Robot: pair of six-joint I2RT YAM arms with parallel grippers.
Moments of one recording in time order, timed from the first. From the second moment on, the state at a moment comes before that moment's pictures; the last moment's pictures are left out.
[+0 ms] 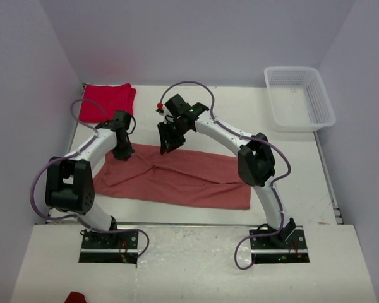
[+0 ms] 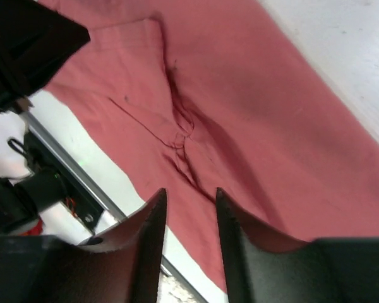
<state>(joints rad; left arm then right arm) -0.15 1.60 1.08 -0.75 -0.23 -0.51 0.76 2.25 2.06 -0.86 -0.40 0.39</state>
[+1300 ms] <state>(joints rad) -0.16 1.75 1.13 -0.59 -0.01 -0.40 0.56 1.79 1.49 -0.82 -0.32 0.36</state>
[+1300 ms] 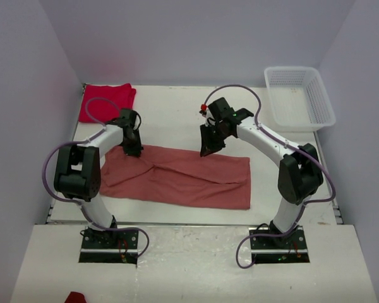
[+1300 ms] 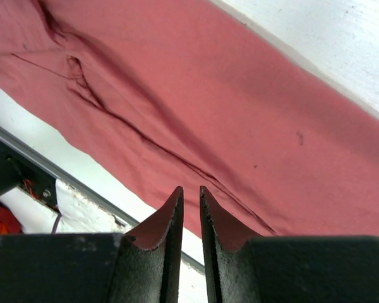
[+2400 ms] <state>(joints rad) -0.70 0.94 0.81 -0.88 -0.07 -1.13 0.56 1.77 1.37 -0.72 -0.34 0.36</state>
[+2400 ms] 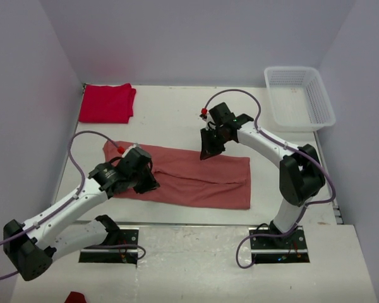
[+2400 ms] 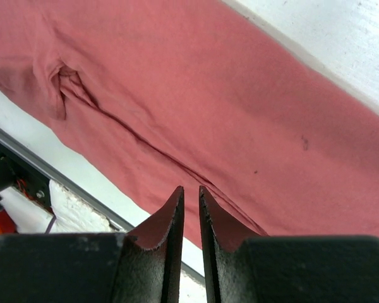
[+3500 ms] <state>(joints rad) -0.25 1.72 1.23 -0.83 -0.29 -0.72 0.55 1.78 1.20 -0.69 -0.33 0.32</state>
